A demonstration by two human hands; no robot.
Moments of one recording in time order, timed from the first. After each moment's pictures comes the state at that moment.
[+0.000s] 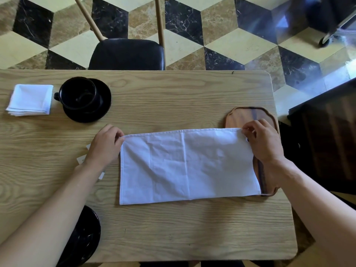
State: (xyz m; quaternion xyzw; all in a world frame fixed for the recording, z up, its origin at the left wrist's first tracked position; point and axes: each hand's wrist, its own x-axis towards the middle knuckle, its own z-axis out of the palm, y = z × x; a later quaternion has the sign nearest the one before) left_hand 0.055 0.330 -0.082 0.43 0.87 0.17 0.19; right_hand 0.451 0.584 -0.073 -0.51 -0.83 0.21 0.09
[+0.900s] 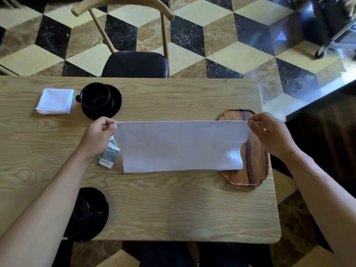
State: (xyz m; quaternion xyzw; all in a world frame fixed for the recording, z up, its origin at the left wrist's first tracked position) left_hand 0.052 0.306 -0.003 0.28 0.81 0.41 0.32; right_hand 0.473 0.586 0.016 -0.47 -0.80 0.34 0.14
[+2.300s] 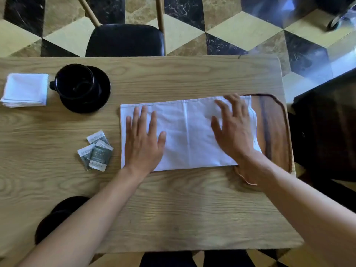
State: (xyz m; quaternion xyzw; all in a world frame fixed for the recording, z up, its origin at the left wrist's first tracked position) left_hand 0.155 0.354 -0.086 0.54 0.83 0.11 0.03; right_hand 0.361 0.522 -0.063 -0.44 -0.88 0.13 0.15
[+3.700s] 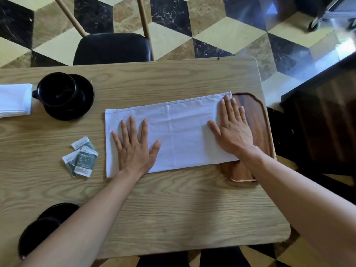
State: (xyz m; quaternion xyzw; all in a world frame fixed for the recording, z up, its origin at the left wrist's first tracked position) left_hand 0.176 0.352 -0.132 0.49 0.87 -0.01 0.09; right_hand 0.422 0.559 -0.110 -0.47 -0.87 0.13 -0.08
